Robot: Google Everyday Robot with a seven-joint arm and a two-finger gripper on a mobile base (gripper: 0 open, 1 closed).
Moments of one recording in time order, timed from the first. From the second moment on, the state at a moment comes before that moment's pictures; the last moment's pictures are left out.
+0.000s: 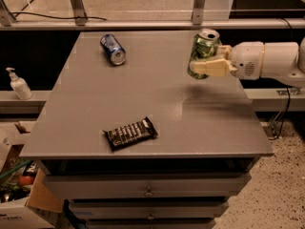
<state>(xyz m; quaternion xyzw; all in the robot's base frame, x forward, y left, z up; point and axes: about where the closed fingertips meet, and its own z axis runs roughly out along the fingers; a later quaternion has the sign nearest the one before) 0.618 -0.141 0.907 -0.41 0.67 0.35 0.51</state>
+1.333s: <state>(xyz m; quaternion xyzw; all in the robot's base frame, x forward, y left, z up) 0.541 -0.124 0.877 -0.47 0.66 0.39 0.43</state>
